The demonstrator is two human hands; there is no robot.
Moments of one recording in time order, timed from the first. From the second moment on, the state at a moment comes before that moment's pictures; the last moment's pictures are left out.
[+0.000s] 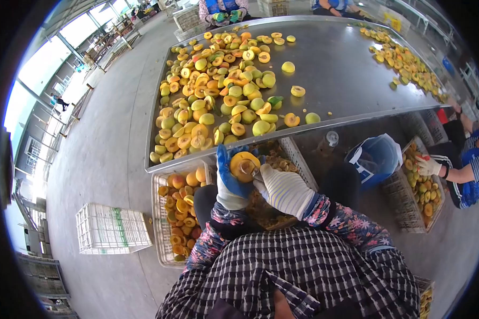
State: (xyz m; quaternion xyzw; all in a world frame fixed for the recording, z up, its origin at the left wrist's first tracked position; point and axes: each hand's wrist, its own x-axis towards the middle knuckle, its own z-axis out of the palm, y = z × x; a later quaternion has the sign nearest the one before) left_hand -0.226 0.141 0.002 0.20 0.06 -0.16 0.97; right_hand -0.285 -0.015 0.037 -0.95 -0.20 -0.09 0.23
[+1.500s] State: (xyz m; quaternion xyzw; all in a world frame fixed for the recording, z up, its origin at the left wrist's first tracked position) left_hand -0.210 0.161 -0.007 0.54 -0.13 -0.09 0.82; right_hand -0.274 -0.013 0.049 -0.71 -0.02 0.35 0.61
